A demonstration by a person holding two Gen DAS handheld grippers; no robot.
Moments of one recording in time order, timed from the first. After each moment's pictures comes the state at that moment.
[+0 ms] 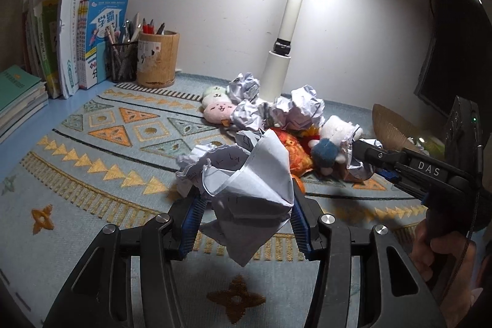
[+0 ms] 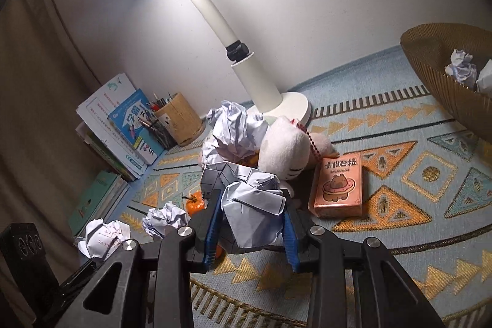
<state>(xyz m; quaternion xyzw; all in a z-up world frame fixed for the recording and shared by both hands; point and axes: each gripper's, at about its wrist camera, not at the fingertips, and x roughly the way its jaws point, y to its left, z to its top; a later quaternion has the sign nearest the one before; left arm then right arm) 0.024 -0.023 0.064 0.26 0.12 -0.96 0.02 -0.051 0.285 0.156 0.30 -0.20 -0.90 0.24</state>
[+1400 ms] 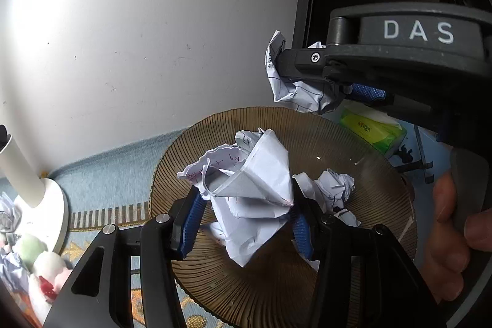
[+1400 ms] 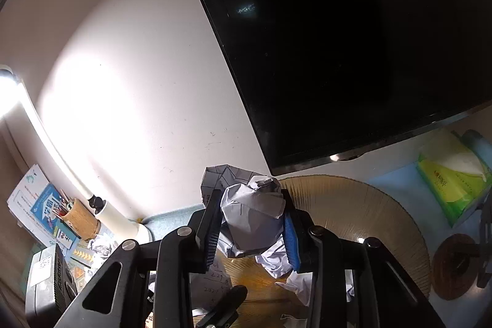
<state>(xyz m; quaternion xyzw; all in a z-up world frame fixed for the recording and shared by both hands) -0.219 0.266 0.107 0.31 -0.02 -0.94 -0.17 -0.168 0.501 0.259 0.27 -0.17 -0.95 0.04</state>
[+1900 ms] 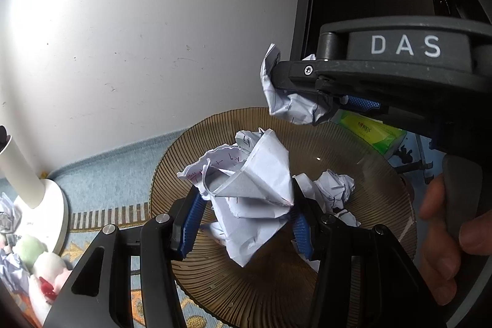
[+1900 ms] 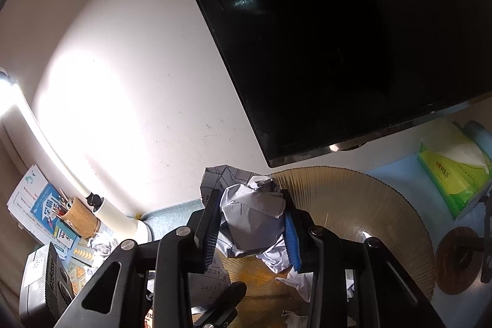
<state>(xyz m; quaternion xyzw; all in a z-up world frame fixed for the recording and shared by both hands) -0.224 0.263 0.108 0.31 -0.02 -0.94 -0.17 -0.179 0.497 0.253 0.29 -0.18 -0.94 0.03</state>
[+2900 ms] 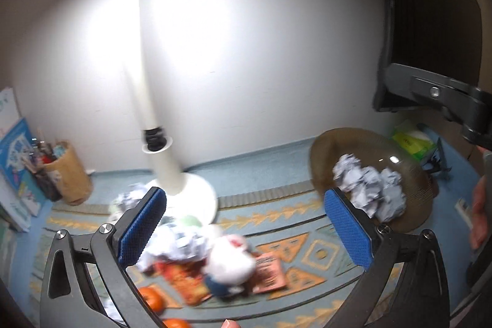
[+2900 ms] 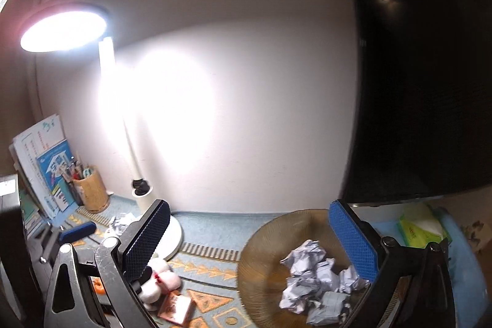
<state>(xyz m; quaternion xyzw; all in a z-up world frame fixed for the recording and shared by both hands) -0.125 0.089 0.204 0.28 -0.04 -0.96 -0.02 -0.078 0.362 0.336 0.20 0.00 -0.98 0.05</state>
